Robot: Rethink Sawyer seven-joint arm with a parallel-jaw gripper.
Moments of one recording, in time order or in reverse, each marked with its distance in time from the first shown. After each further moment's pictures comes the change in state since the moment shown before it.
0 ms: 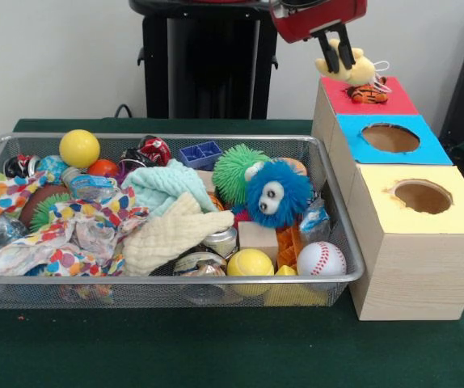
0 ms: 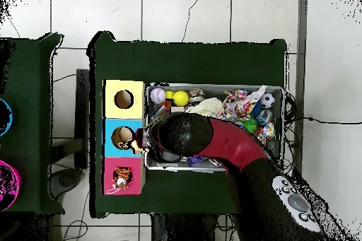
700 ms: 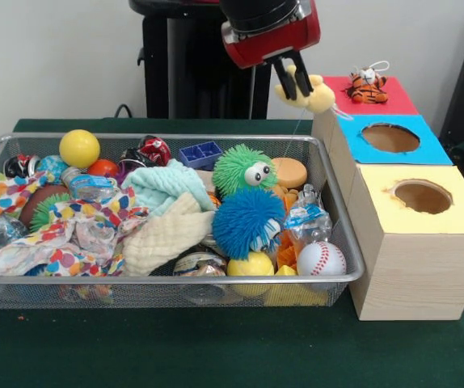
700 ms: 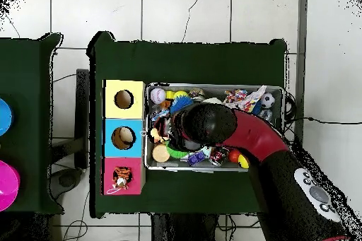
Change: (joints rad) arm -0.071 0.076 0.000 -0.107 -0.082 0.030 0.000
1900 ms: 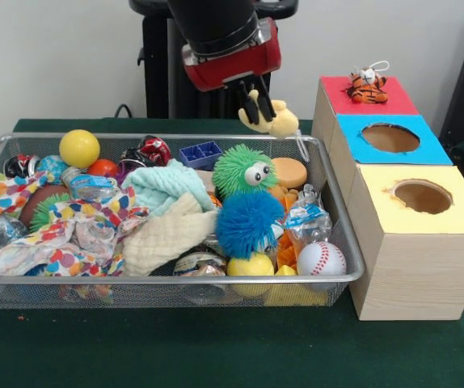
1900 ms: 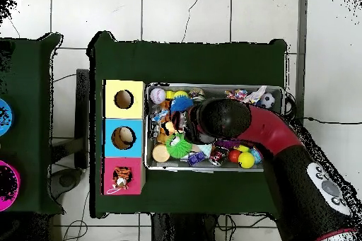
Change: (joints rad) arm -0.045 0.067 0.000 -0.087 -0.094 0.000 0.000
